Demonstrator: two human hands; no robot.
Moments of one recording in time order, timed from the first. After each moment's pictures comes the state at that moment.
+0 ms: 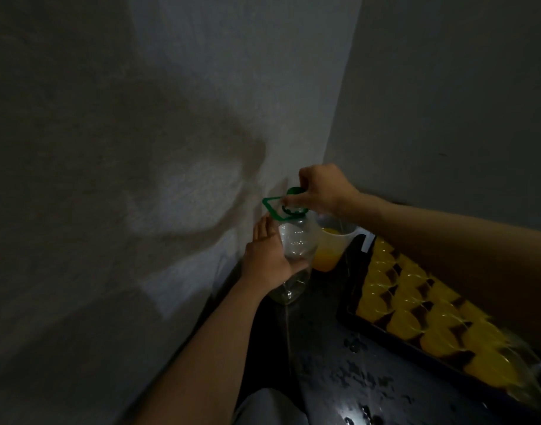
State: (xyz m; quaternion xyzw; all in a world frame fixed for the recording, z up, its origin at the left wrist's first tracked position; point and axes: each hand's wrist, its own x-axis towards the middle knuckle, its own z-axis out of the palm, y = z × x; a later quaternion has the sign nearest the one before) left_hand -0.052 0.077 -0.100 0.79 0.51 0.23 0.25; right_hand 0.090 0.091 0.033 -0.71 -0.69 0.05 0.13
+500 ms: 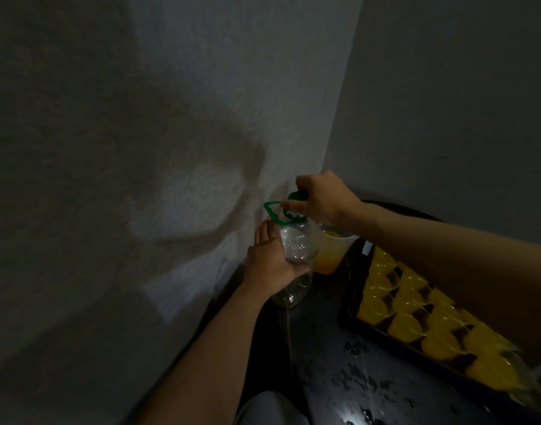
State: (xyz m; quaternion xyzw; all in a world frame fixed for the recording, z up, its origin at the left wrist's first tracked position) left_hand -0.051 0.072 -0.098 0.78 0.52 0.22 0.27; right_hand 0.095 0.085 0.024 -0.67 -0.72 0.04 0.14
